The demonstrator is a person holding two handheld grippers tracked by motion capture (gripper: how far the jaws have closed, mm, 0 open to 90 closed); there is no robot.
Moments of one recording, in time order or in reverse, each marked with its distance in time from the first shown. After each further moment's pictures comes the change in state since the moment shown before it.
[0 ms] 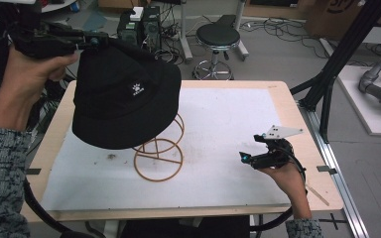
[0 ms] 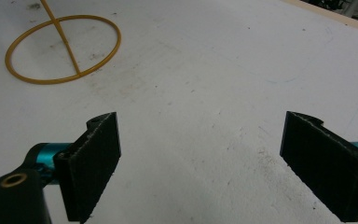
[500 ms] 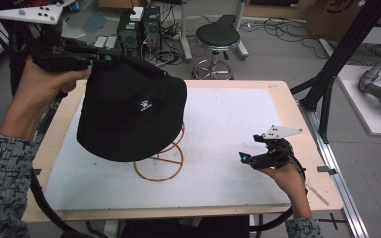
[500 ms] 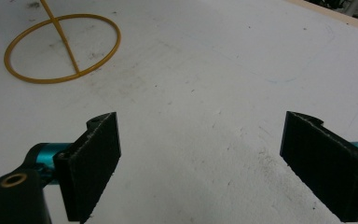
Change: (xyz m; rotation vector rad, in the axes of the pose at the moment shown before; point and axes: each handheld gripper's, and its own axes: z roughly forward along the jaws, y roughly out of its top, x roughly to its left) left arm -0.012 -0.018 0.019 0.070 -0.035 0.020; right arm 0.000 0.000 0.001 0.006 -0.002 0.001
